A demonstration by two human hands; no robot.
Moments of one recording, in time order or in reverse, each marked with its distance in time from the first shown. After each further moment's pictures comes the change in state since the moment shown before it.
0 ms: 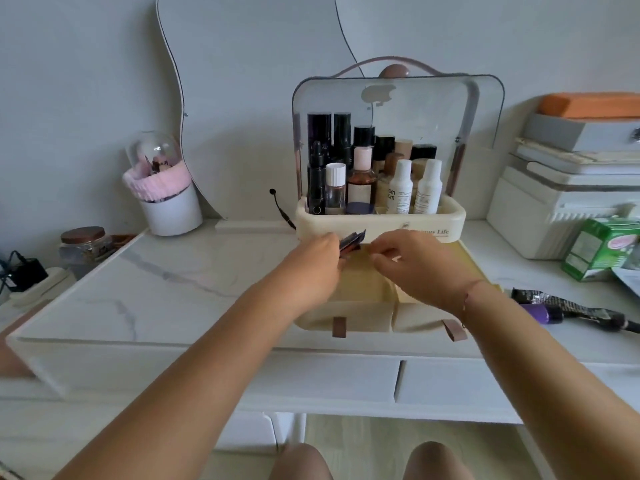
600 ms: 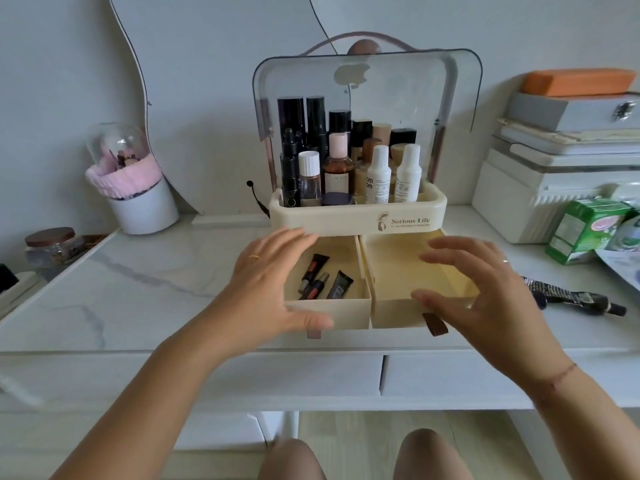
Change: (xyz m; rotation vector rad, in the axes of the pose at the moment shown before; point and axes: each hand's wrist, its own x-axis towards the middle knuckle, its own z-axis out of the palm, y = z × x) left_hand -0.038 -0.031 0.007 -0.101 0.027 0.209; right_hand -0.071 0.067 0.002 0.145 0.373 -0.075
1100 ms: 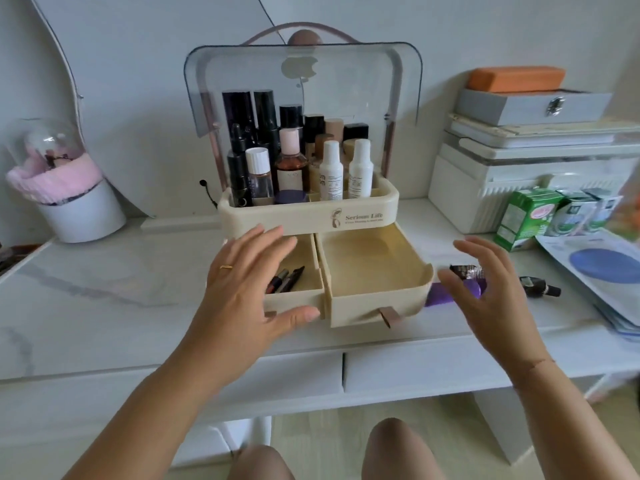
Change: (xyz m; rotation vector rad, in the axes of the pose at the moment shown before) left_hand 0.008 0.018 0.035 0.009 0.311 0.189; right_hand -0.023 0.078 -0.012 0.041 0.163 0.330
